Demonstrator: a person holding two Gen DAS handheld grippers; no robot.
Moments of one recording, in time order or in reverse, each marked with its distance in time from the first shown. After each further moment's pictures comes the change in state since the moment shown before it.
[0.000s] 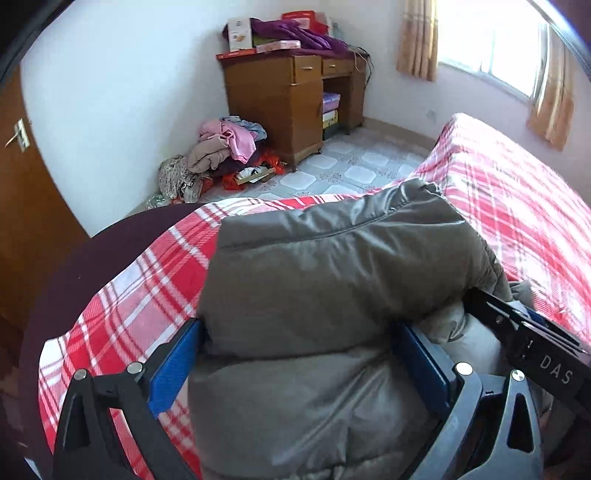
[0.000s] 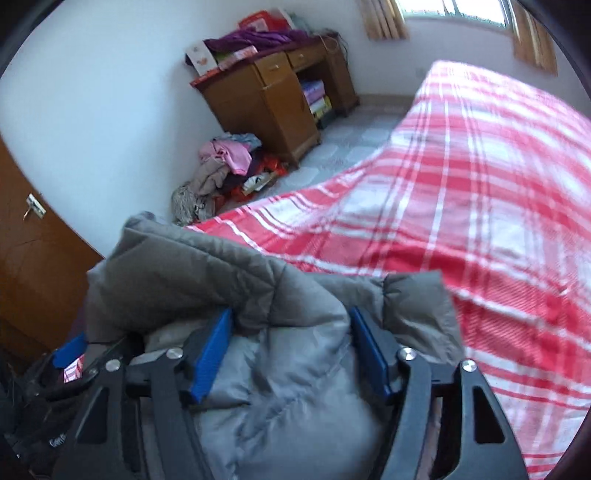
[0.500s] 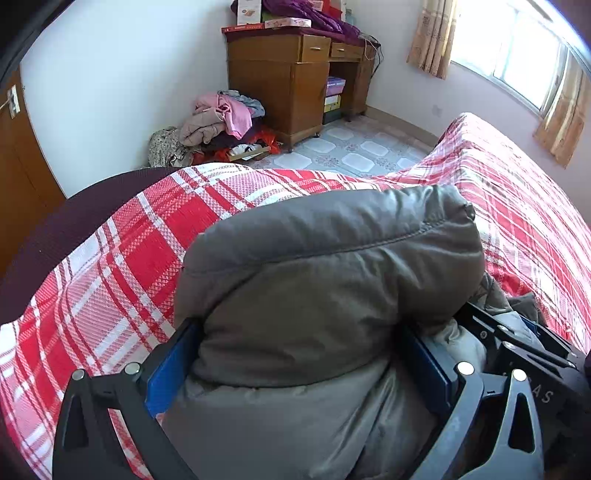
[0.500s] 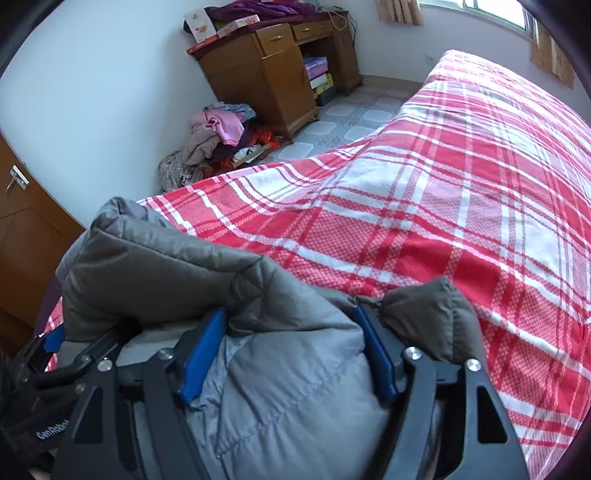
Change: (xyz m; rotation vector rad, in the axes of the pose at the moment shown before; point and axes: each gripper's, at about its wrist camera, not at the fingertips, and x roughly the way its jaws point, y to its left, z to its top) left arm 0.046 0.007 -0.005 -0.095 0.055 -0.059; right arm 0.050 -0.004 0.004 -0.076 0.096 -0.063
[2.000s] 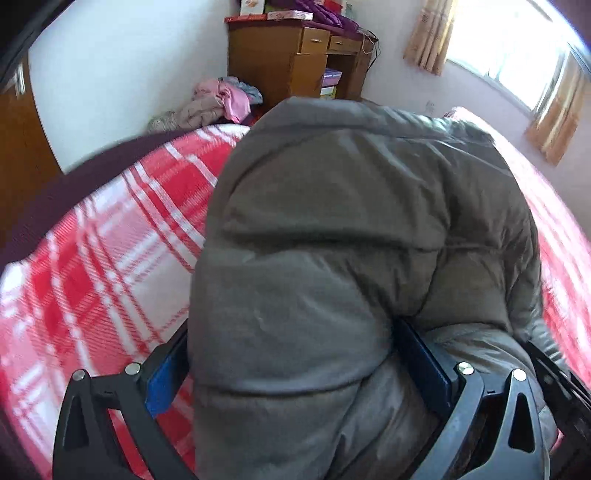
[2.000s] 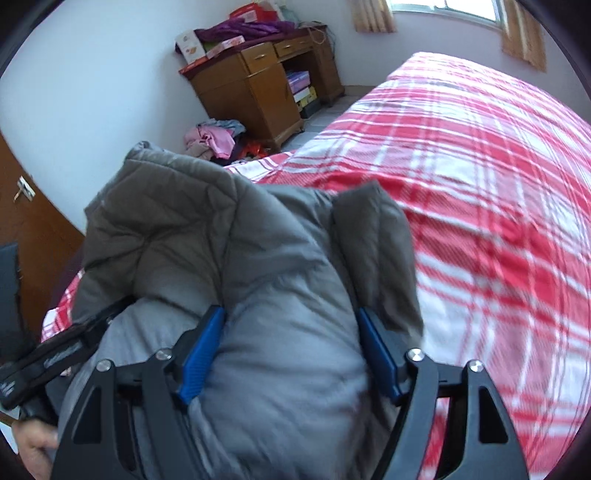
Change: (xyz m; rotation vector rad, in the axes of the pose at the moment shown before) left arm -0.053 0.007 -0.054 0.009 0.037 -0.007; right arm -0.084 -0.025 -0.083 0.067 -0.062 -0.005
